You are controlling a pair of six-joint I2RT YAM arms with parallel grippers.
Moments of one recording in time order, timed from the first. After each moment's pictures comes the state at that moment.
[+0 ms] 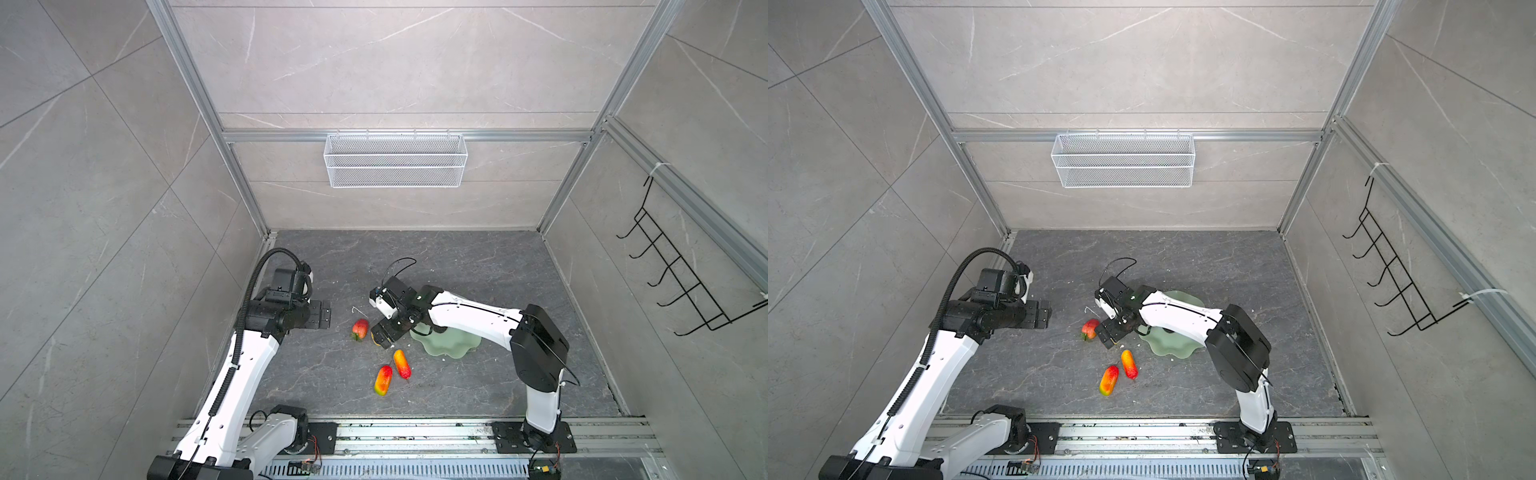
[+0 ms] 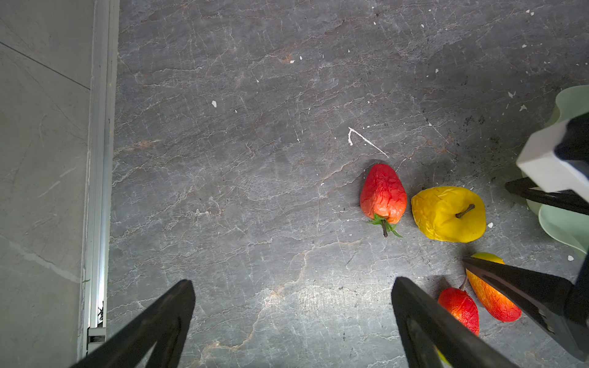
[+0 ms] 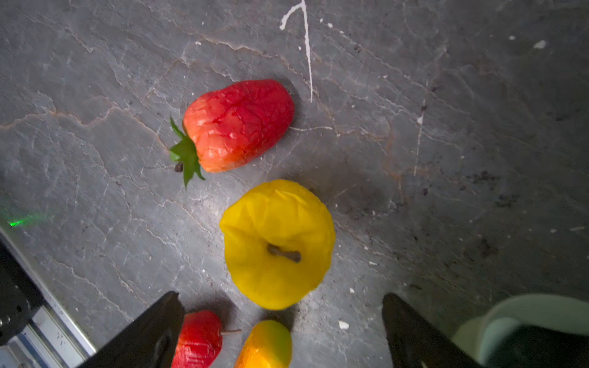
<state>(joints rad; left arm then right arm) -0.20 1.04 1.09 -1.05 -0.07 -0.08 0.92 1.96 1.52 -0.70 -0.11 0.16</state>
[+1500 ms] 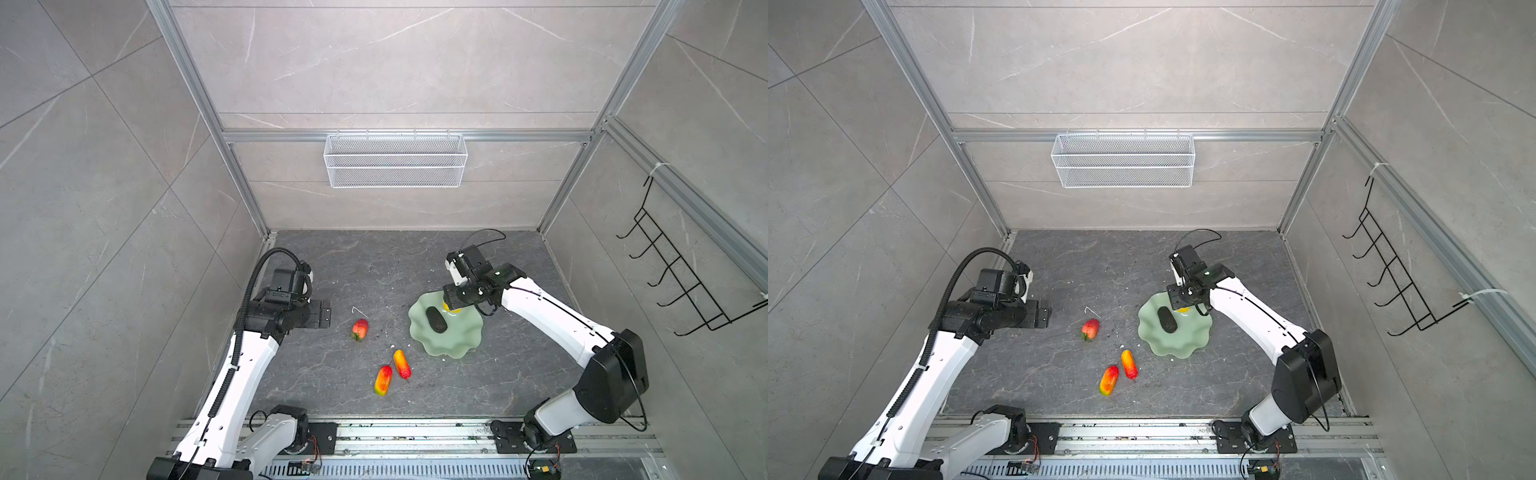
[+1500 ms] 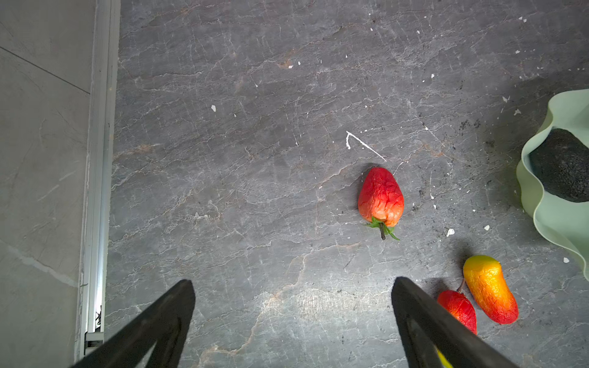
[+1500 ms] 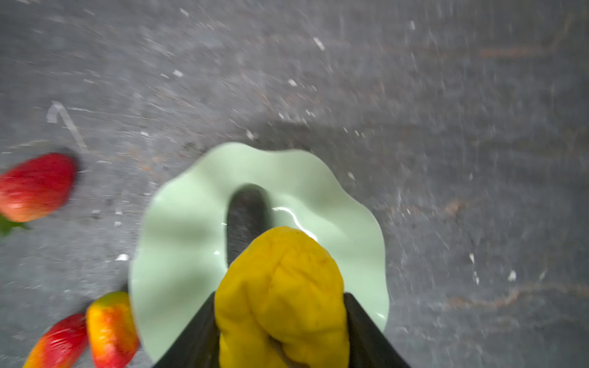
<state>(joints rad) -0.20 1.04 1.09 -1.04 -0.06 -0.08 0.50 1.56 1.28 -0.86 0.08 0.21</state>
